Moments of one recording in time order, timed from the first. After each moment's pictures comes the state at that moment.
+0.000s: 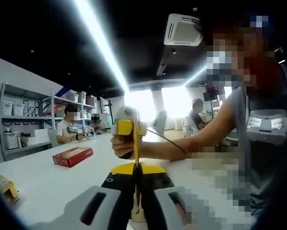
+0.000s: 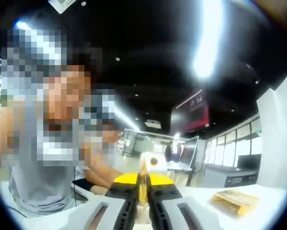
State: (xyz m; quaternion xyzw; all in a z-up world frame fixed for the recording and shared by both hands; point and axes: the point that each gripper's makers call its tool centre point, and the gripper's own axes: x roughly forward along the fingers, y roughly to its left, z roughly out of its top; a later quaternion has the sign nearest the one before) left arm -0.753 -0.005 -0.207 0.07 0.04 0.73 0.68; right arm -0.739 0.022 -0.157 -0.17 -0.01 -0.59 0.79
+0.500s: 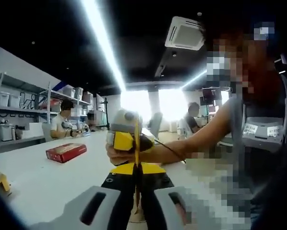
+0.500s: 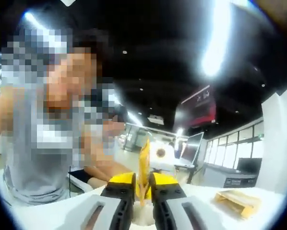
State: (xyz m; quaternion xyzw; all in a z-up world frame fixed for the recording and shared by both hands) left arm -0.752 -0.003 -0.210 0.04 0.02 0.72 0.69; right arm -0.731 -0.011 -0.186 -0.16 0.02 -0.60 0.79
